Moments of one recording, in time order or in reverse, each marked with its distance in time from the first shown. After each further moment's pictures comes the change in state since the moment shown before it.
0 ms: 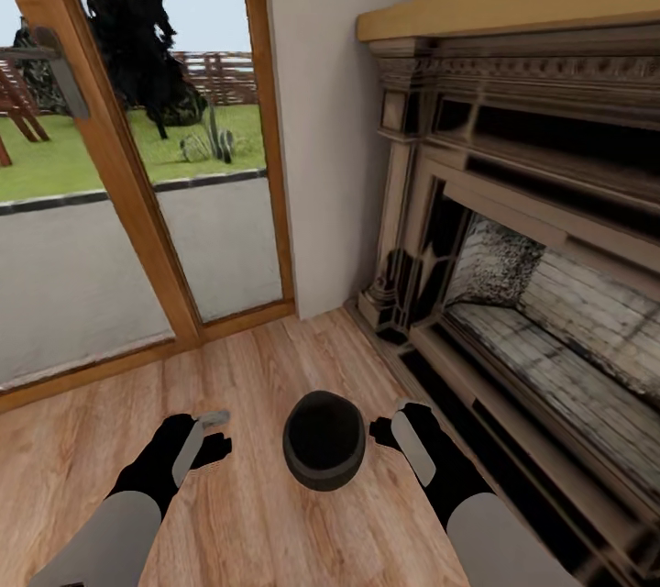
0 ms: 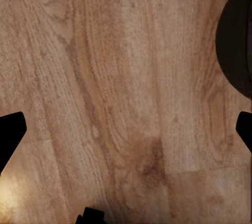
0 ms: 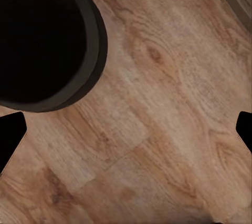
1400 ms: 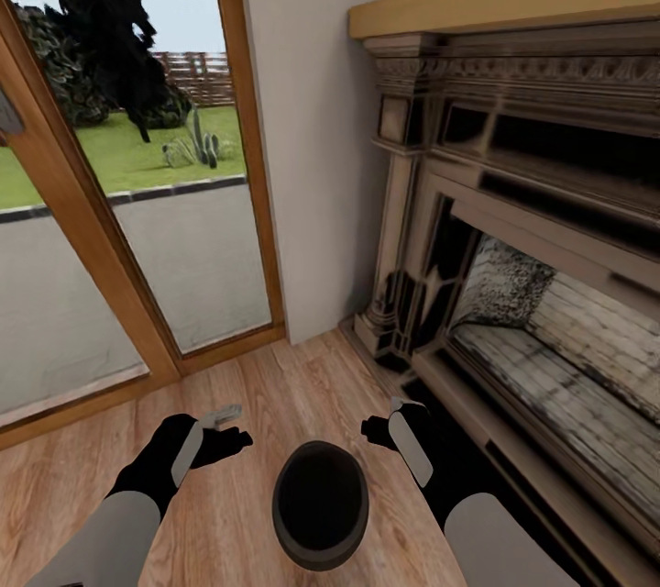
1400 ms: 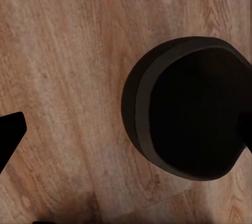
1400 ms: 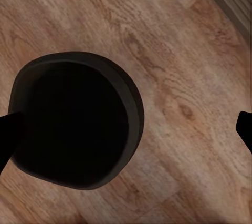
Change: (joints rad) left arm 0.000 0.002 0.000 0.000 0.000 0.005 -0.250; right arm 0.000 0.009 0.003 0.002 0.010 0.002 0.084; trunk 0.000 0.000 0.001
